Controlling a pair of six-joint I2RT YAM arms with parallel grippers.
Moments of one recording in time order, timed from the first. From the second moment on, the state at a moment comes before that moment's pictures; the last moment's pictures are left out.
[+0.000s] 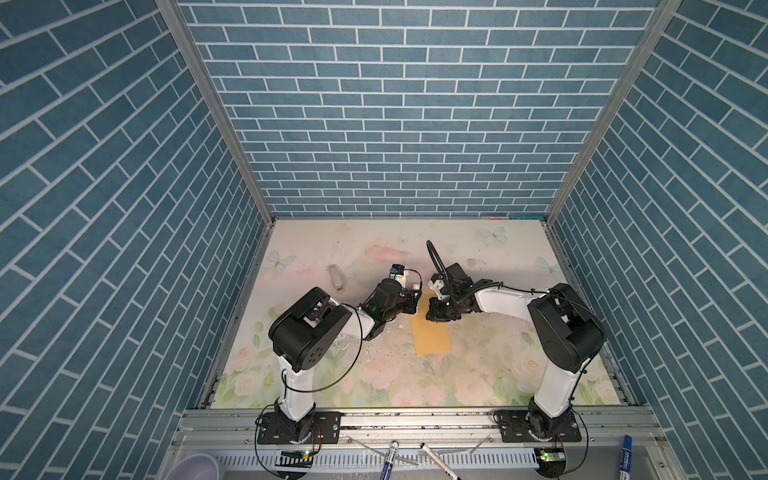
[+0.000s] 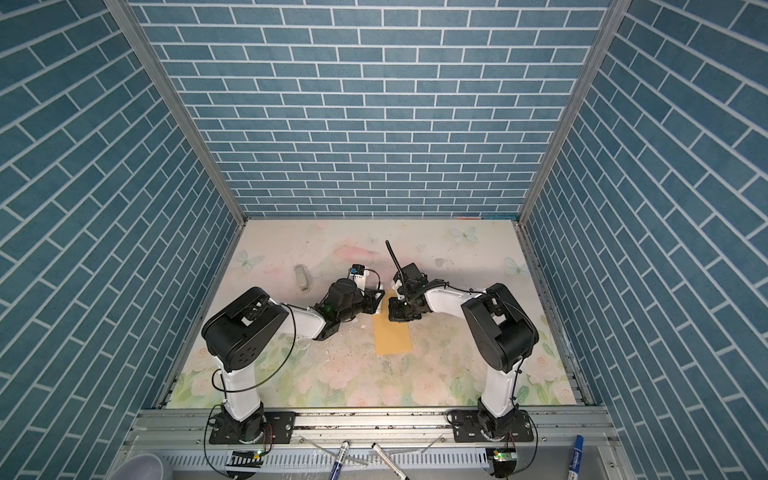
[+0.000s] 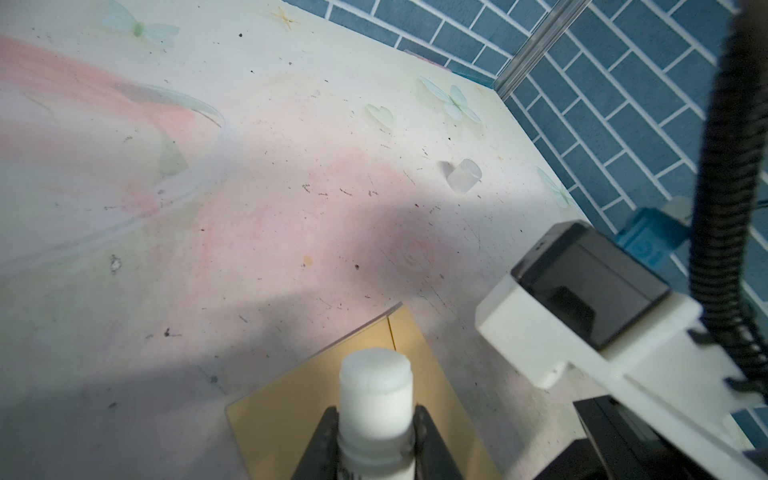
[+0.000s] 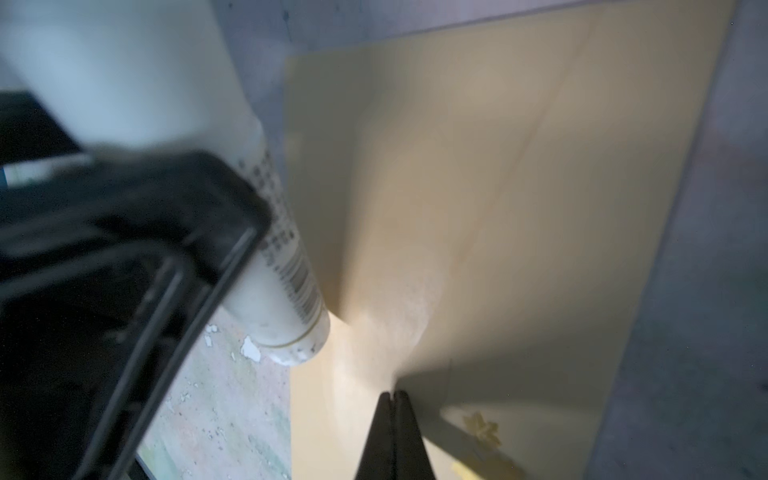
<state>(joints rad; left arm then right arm) -0.69 1.91 0.77 0.69 0.09 -0.55 0.63 1.83 1.02 -0.33 -0.39 0.45</state>
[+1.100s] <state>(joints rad) -0.69 1.91 0.77 0.69 0.08 -0.55 0.54 1.95 1.20 -0.37 -0.35 0.43</state>
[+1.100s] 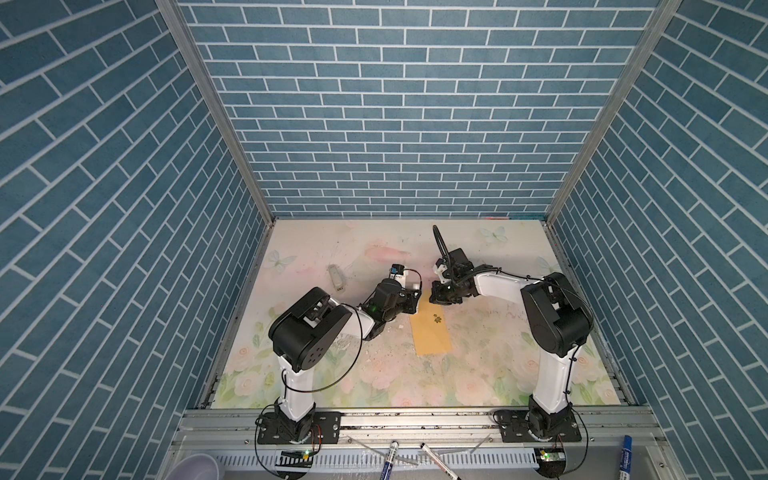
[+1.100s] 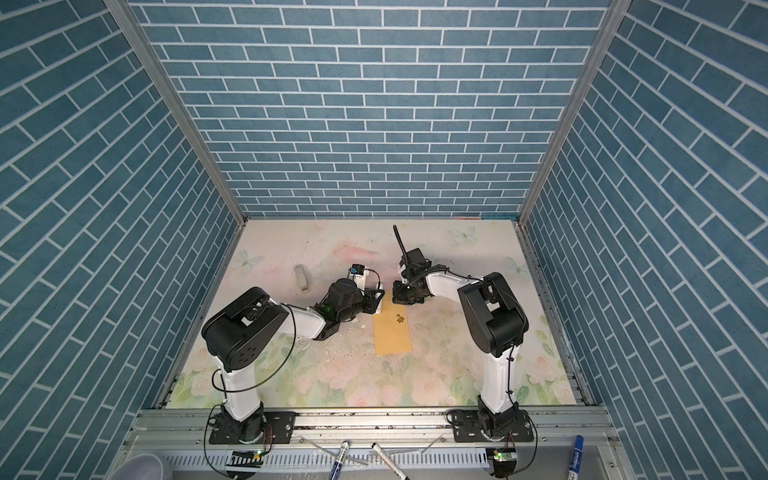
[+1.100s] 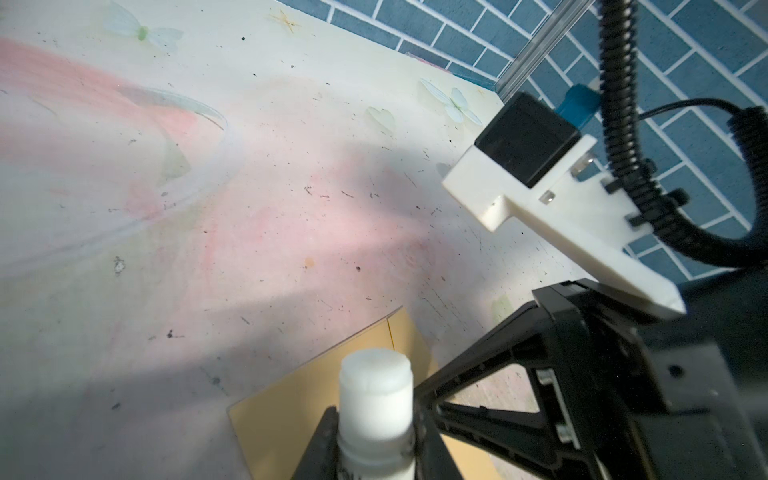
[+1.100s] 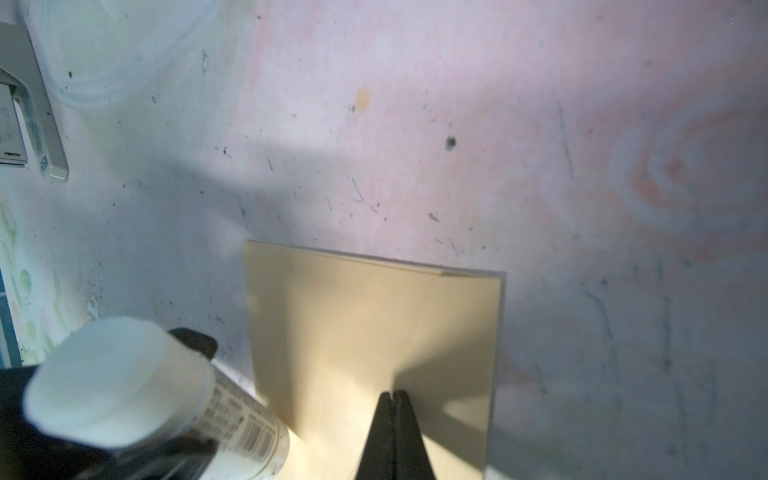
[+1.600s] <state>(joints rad) -0.69 1.65 0.76 0.67 0.09 -0.53 0.54 1.54 1.03 -0.16 -0.32 0.37</state>
